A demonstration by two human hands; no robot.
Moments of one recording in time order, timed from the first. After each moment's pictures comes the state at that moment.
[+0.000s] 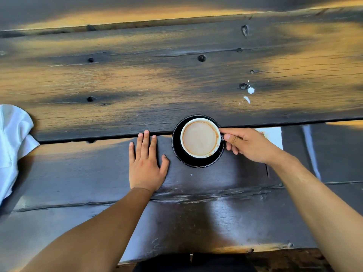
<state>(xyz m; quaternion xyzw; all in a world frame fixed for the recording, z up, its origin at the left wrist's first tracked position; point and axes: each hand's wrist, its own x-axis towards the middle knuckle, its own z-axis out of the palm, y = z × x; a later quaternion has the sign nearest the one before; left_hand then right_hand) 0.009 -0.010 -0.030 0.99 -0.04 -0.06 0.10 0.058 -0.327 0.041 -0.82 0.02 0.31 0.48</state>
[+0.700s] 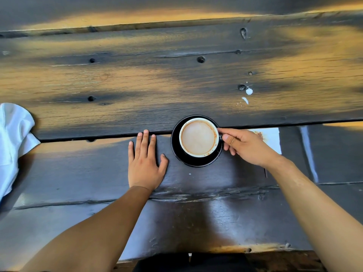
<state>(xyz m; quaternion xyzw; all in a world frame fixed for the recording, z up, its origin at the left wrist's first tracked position) 0.009 -0.009 -0.030 0.99 -0.03 -0.08 0.10 0.049 -0.323 0.042 -0.82 0.06 0.29 0.49</state>
